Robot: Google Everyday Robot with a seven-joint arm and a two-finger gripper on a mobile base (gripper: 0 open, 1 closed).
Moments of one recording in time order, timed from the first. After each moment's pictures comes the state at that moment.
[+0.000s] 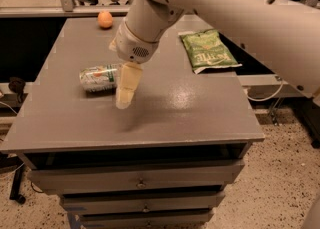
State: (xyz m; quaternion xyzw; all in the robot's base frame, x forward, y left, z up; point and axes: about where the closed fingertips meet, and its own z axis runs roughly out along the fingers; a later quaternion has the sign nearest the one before) arm 0.549 0.106 0.880 -0.76 0.59 0.15 0.22
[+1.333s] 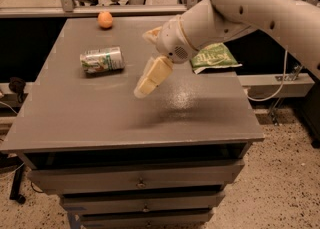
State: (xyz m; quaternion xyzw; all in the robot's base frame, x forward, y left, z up) arm 0.563 0.047 0.905 -0.64 0.63 0.24 0.36
